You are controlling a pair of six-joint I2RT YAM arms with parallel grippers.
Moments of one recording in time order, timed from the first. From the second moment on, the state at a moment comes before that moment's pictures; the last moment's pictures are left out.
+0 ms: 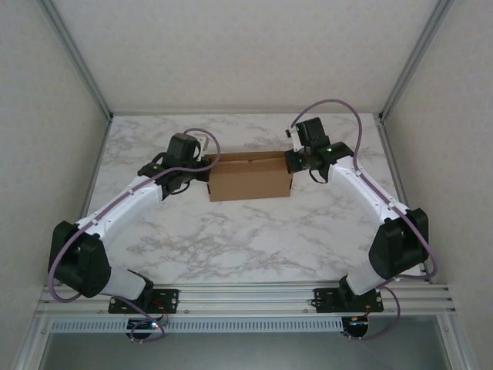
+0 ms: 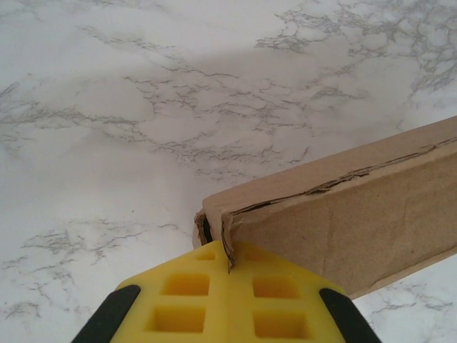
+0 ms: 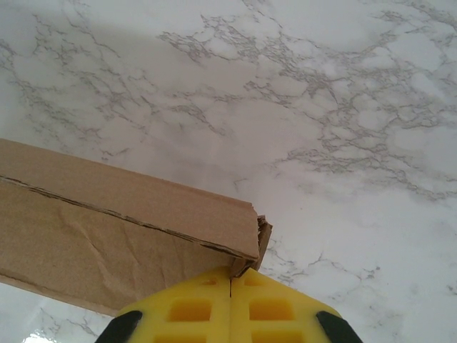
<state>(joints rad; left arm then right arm) -0.42 1.43 1.11 -0.43 -0.04 -0.25 0.45 1.55 1.35 -0.68 0.04 0.06</state>
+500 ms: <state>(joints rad) -0.42 1.43 1.10 -0.41 -0.05 -0.28 0.44 1.53 1.32 -0.65 0.03 0.06</state>
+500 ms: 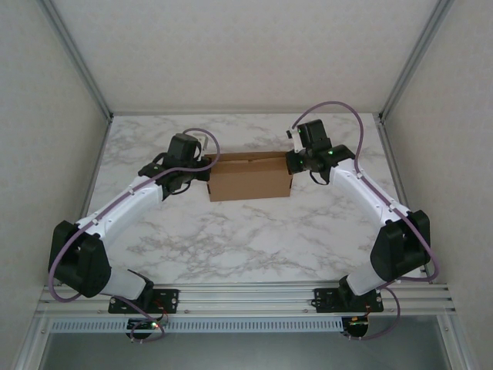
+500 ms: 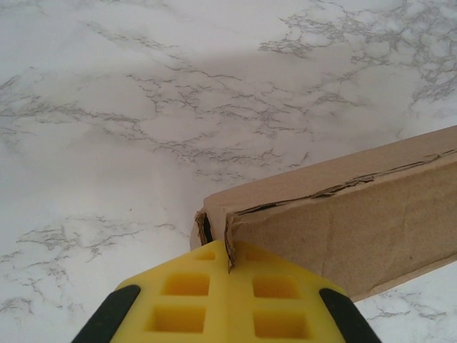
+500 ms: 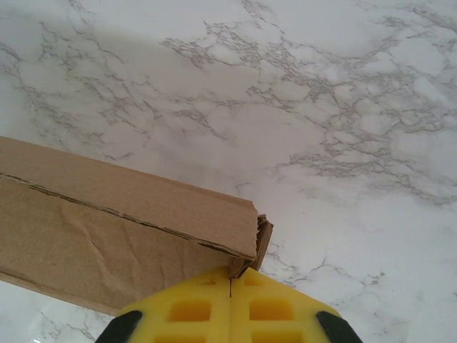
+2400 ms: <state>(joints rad) -0.61 1.34 0.86 -0.14 -0.29 -0.35 0.42 1.22 1.16 -0.52 -0.14 0.28</state>
